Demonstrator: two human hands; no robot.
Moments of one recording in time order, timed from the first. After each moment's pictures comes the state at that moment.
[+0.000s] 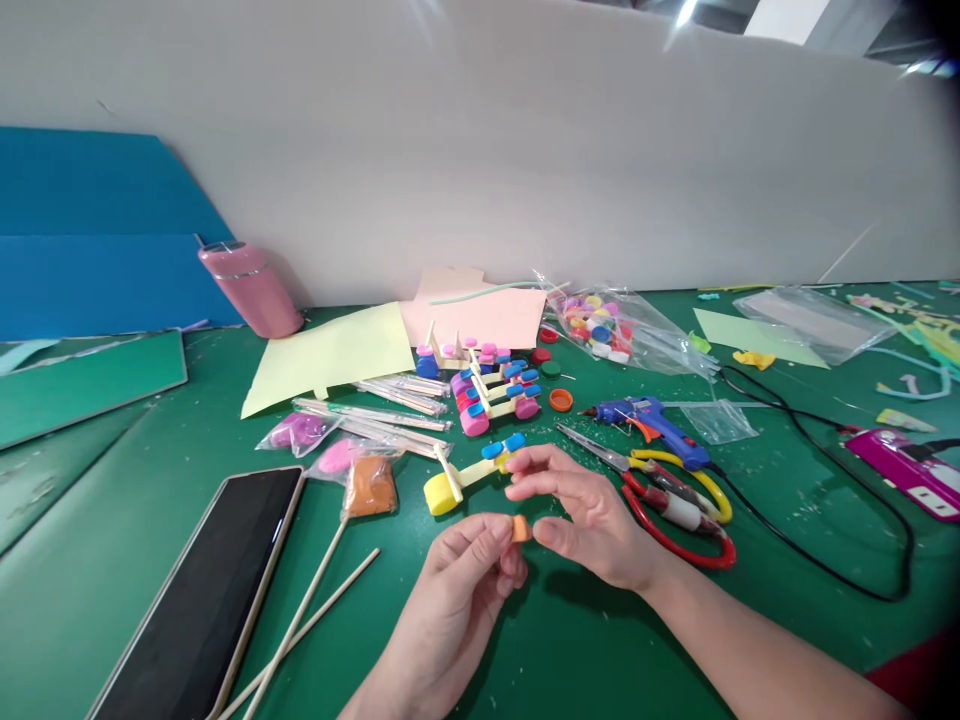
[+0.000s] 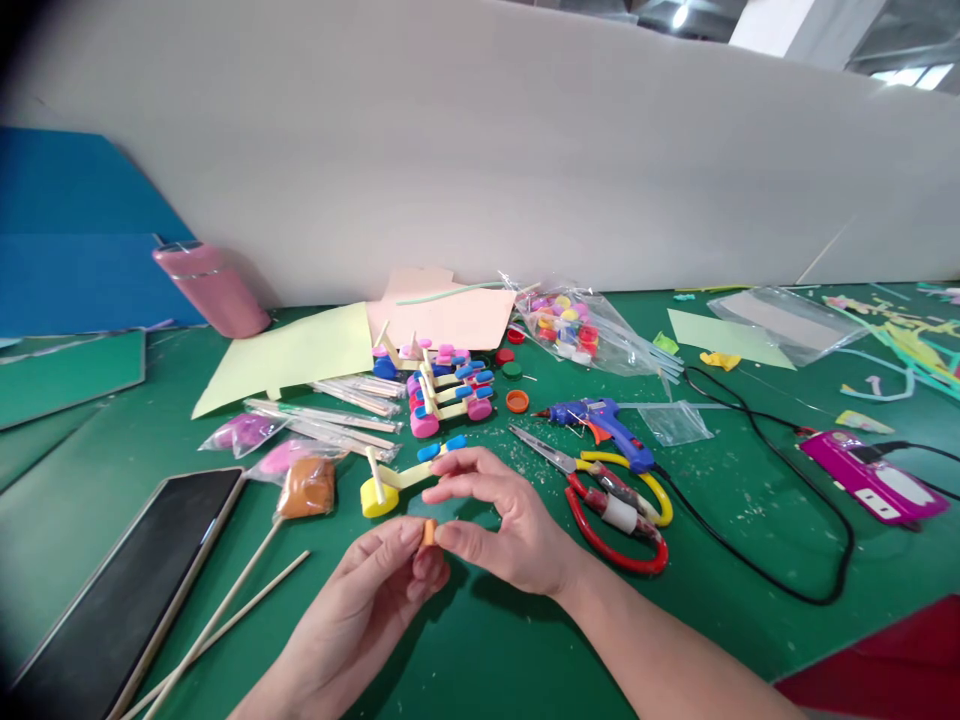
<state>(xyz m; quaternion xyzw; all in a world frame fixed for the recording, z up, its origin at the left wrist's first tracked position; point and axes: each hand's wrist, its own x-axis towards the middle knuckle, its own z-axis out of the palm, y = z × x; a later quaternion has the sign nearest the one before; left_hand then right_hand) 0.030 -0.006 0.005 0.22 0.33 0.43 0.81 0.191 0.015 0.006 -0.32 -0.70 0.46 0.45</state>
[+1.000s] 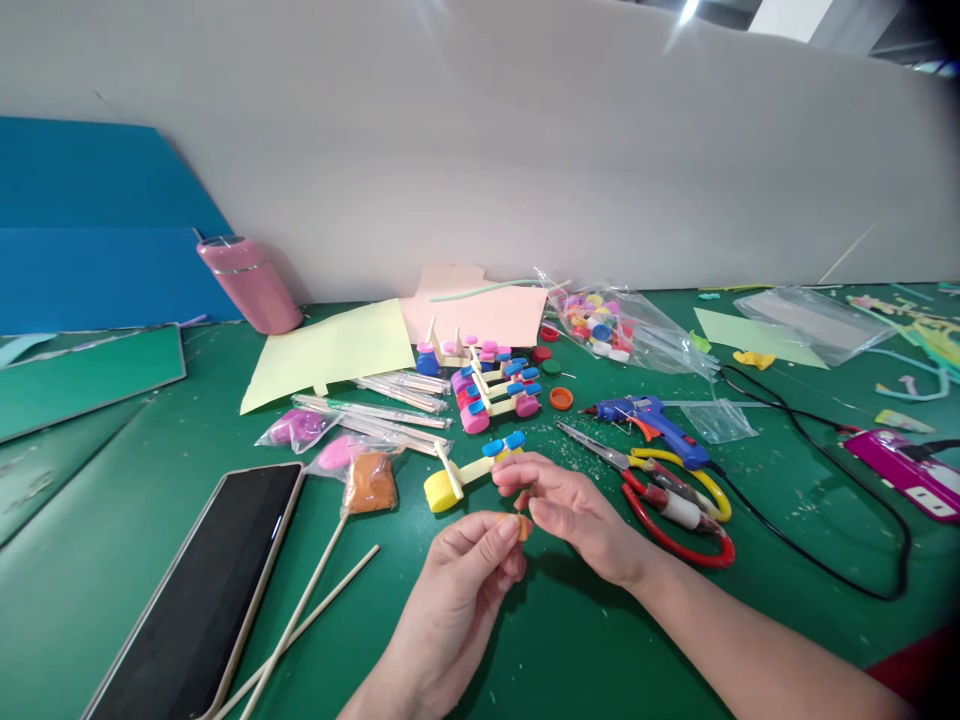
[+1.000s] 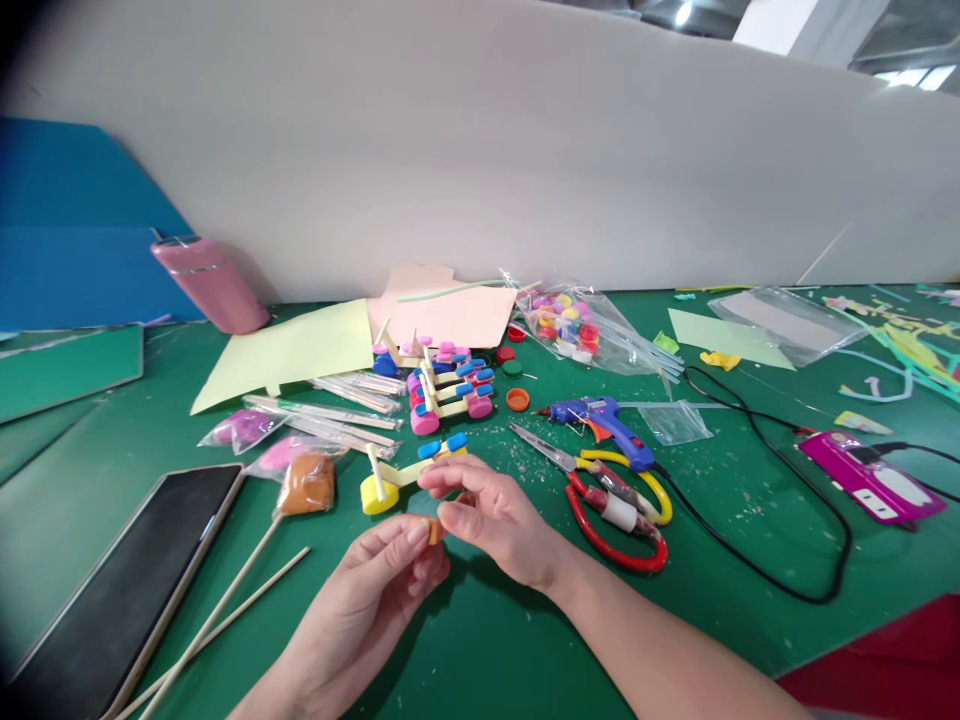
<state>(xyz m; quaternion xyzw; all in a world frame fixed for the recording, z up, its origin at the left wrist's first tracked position) 0.033 -0.006 0.004 0.22 0.36 0.43 0.80 0.182 0.018 -0.002 -0.33 -0.62 0.57 0.42</state>
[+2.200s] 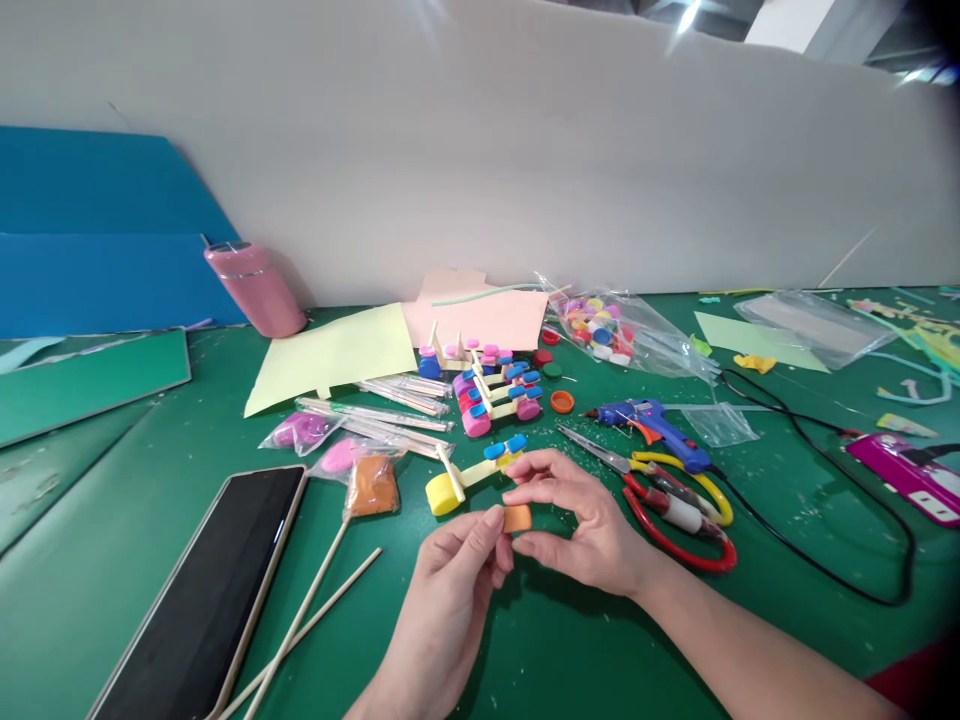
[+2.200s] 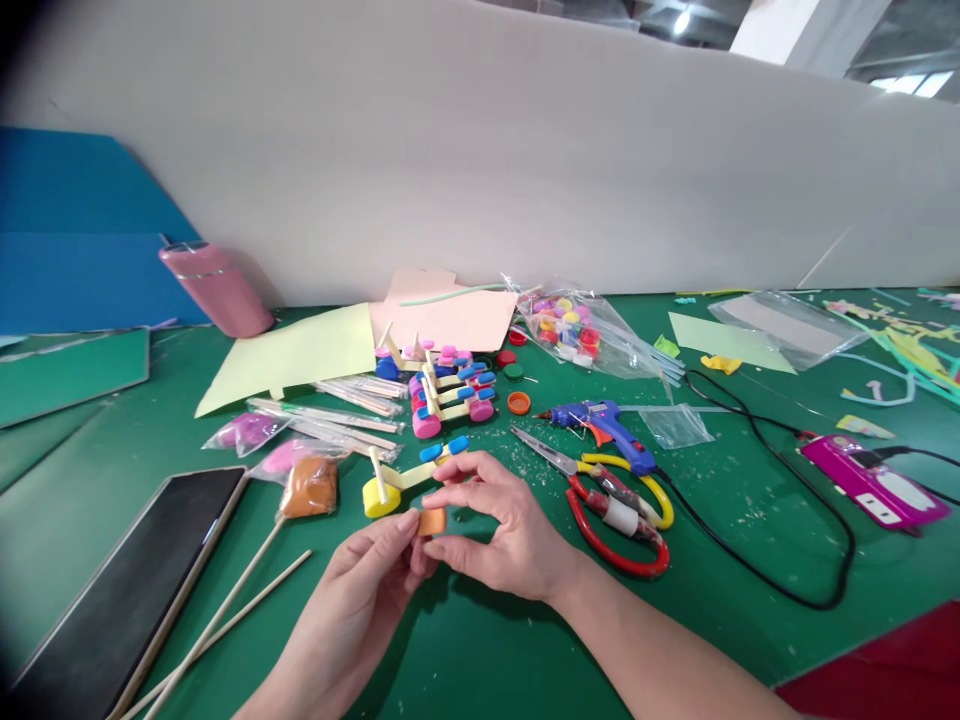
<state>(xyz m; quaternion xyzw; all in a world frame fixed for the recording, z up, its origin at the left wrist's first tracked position) 0.031 -0.007 0.006 0.27 0.41 0.46 0.74 0.187 0.016 0.005 -0.35 -0.76 0.34 0.44</state>
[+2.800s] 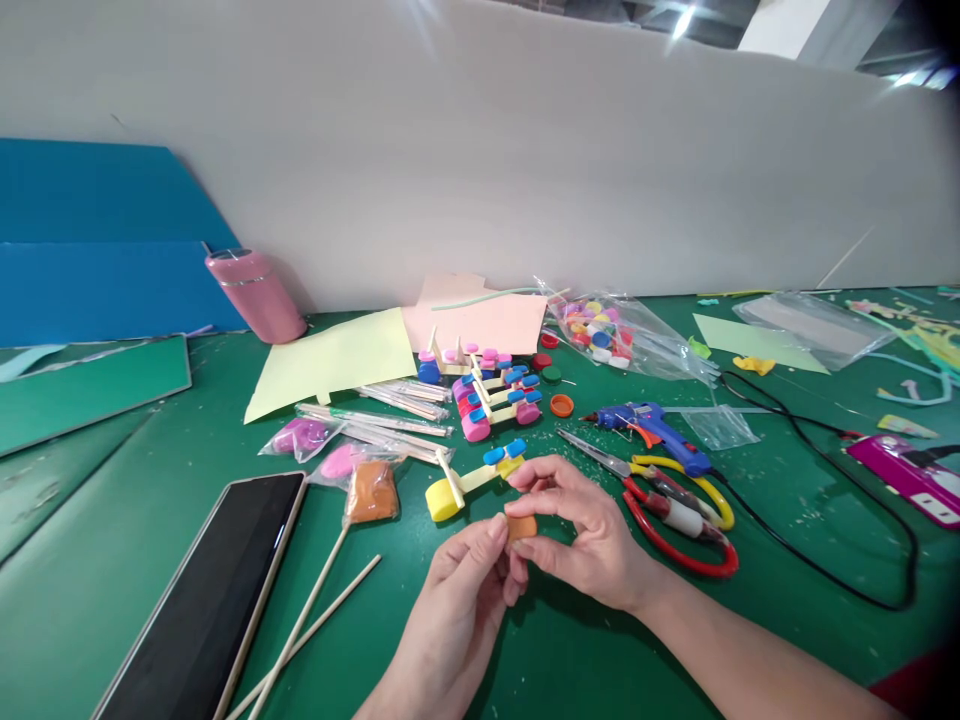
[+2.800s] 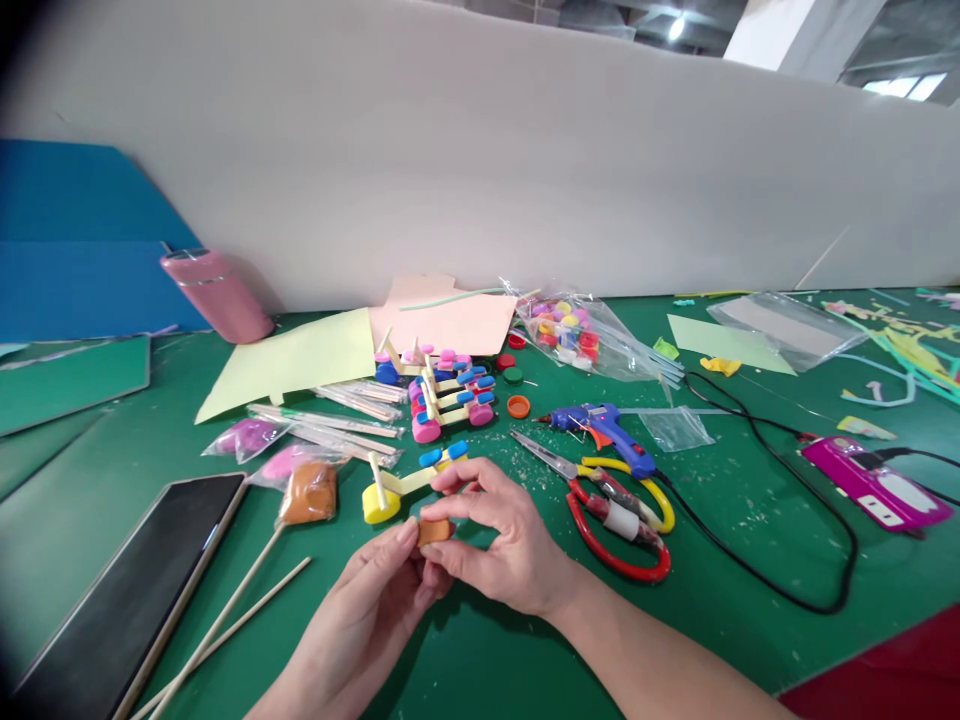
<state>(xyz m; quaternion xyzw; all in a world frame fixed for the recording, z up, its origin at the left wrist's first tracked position) 0.036 -0.008 0.004 0.20 0.35 0.45 0.80 0.182 0.013 0.002 -0.34 -0.74 0.32 0.48</state>
